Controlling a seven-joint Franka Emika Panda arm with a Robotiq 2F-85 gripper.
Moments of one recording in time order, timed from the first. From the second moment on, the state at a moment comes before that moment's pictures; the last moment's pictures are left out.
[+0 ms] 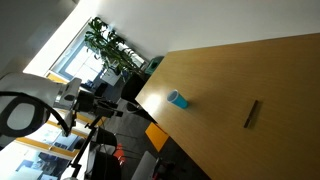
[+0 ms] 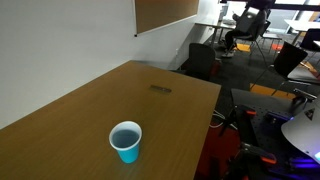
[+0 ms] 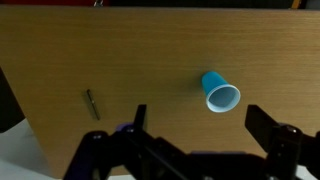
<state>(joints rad) 0.03 -0.90 0.12 -2.73 0.12 2.10 0.26</state>
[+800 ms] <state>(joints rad) -0.12 -0.67 -0.10 -2.58 0.00 2.36 0.06</state>
